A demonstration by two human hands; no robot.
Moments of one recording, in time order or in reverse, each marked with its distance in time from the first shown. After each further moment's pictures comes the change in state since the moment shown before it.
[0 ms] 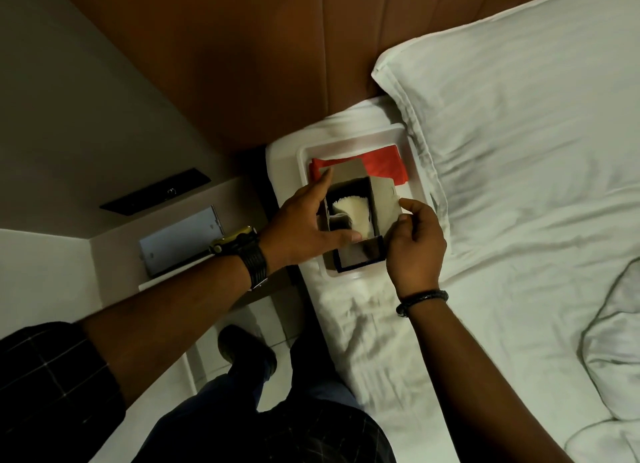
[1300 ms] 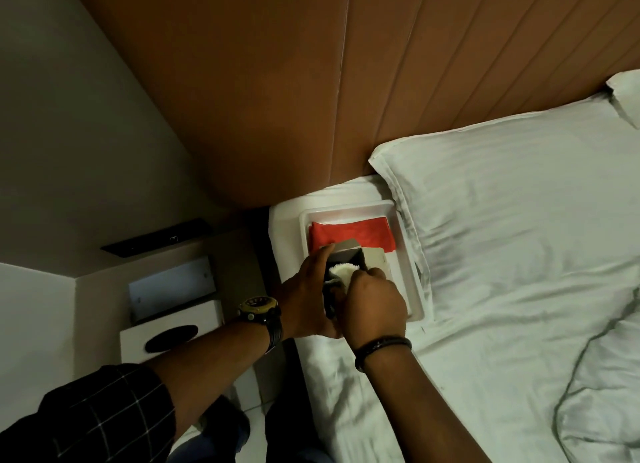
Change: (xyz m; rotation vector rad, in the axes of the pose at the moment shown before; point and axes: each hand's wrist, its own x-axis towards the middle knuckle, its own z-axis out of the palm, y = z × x) left_hand -0.003 -0.024 0.021 0.144 0.054 0.183; right_hand -0.026 -0.066 0.018 -0.935 -0.305 -0.317
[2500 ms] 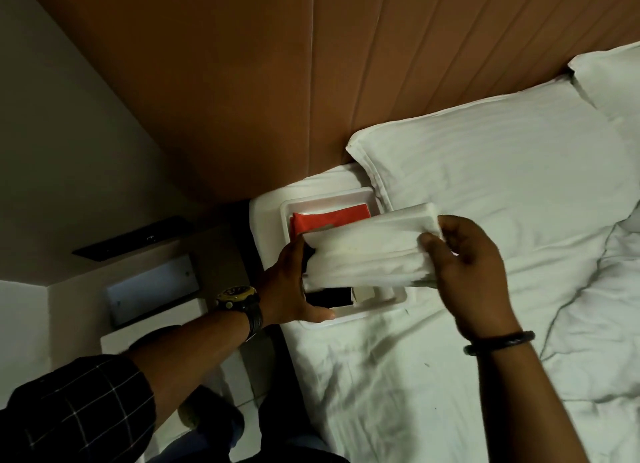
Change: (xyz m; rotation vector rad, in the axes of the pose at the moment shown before) left_hand 0.001 -0.009 -0.001 -0.075 0.047 0.019; right_hand 0.003 0.092 -0.086 0.836 0.295 0.050
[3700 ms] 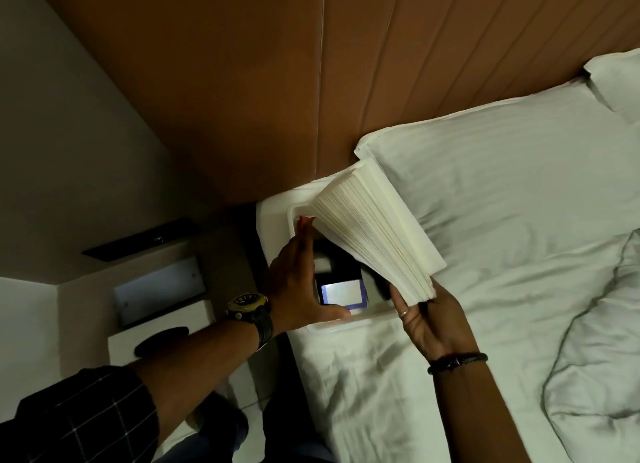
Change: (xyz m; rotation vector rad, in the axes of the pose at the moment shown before) left_hand 0.002 0.015 0.000 0.200 0.147 0.031; right_hand -0.018 0.052 0.039 1.279 -0.077 0.804
